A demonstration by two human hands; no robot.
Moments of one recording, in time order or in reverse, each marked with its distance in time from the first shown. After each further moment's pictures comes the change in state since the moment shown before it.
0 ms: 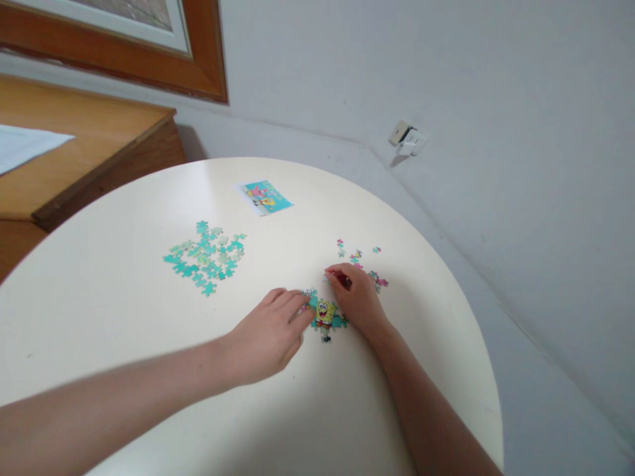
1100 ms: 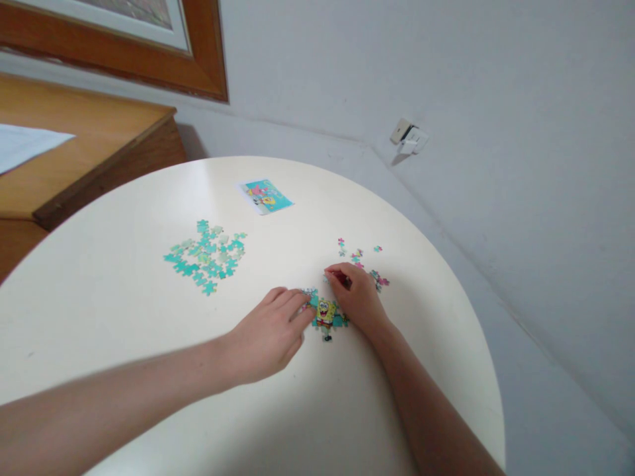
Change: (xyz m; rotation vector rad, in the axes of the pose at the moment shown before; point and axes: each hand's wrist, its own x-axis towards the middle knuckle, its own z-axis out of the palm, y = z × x) left_hand 0.000 0.000 -0.002 -0.011 0.011 -0.007; right_hand 0.000 0.001 0.001 0.004 -0.011 -0.013
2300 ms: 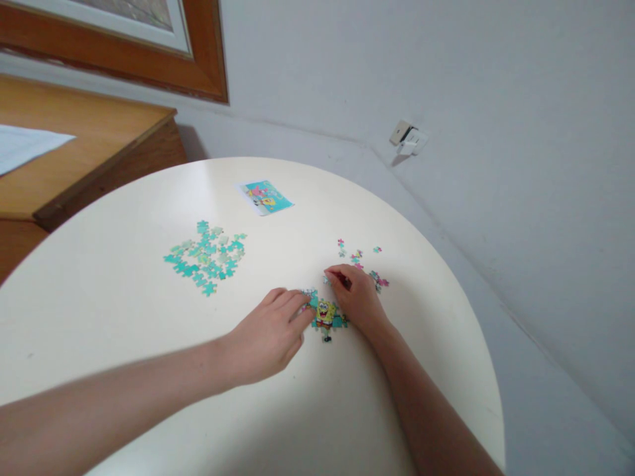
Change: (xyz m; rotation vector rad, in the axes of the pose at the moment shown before) left_hand 0.000 -0.001 0.003 -0.005 0.023 0.009; right_hand 0.000 0.001 0.001 -0.019 0.007 -0.026
